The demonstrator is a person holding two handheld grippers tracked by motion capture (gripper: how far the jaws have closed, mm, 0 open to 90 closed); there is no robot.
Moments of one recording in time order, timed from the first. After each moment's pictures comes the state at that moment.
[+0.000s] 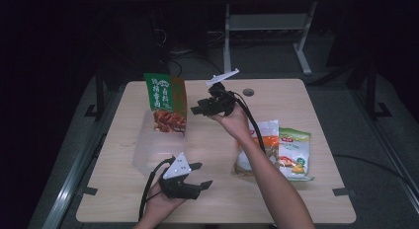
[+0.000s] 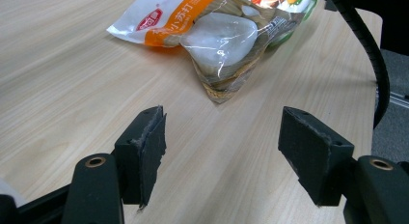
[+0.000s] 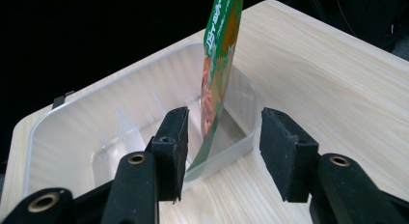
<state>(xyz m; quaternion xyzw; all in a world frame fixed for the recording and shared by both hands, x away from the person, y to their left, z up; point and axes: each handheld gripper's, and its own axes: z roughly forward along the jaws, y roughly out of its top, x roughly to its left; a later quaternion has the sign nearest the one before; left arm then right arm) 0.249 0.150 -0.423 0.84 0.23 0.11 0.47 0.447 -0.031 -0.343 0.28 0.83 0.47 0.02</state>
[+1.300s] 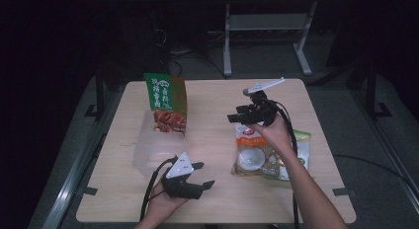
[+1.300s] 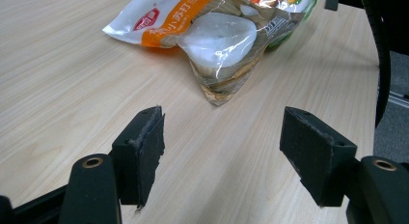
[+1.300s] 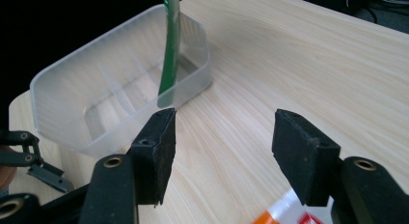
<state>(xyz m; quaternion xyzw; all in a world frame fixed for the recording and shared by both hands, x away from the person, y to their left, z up) 0.251 0.145 -0.425 0.85 0.23 0.10 0.47 0.410 -0.136 -0.346 0.35 0.82 0.46 0.03</state>
